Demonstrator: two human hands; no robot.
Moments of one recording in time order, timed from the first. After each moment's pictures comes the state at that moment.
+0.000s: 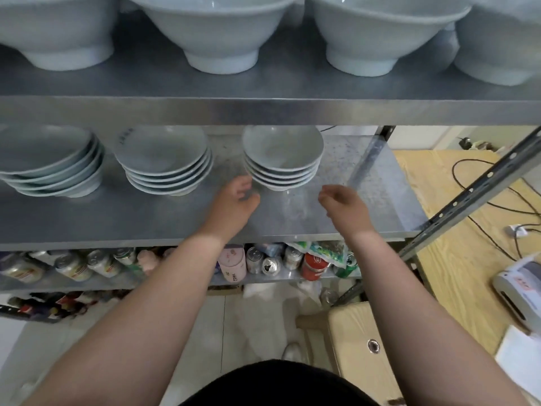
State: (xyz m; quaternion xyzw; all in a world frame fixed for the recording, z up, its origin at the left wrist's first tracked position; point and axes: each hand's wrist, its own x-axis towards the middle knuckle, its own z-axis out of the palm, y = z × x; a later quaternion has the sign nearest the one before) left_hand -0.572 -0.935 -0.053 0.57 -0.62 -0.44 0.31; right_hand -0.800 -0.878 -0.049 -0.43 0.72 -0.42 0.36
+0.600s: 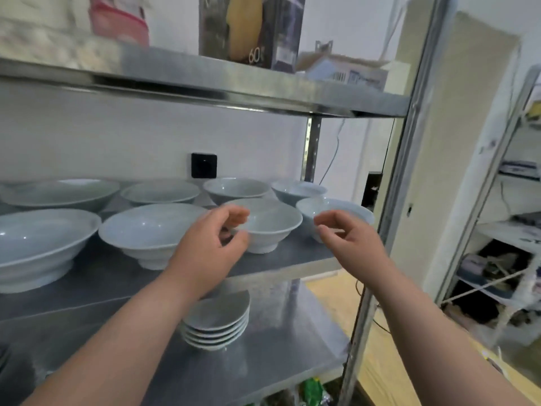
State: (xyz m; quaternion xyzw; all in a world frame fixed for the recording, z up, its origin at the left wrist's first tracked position) left_hand -0.612 -0.903 0.215 0.27 -0.79 -0.28 0.47; right_hand -0.847 -0.803 0.225 -0.55 0.67 -0.49 0.02
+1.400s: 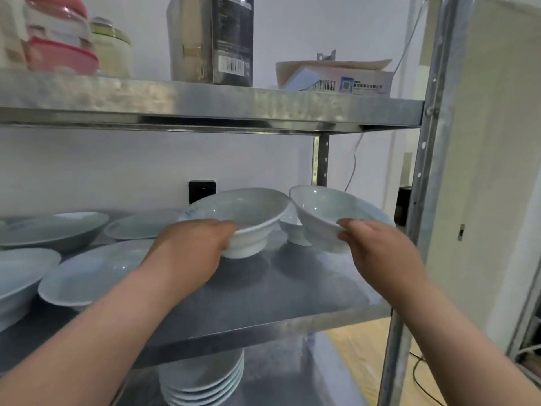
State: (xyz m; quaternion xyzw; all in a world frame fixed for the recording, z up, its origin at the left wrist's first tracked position) left_hand -0.688 -0.974 0.255 0.36 -0.86 0.20 0.30; right_hand -0.983 -0.866 0.240 -0.62 0.62 -0.31 -0.37
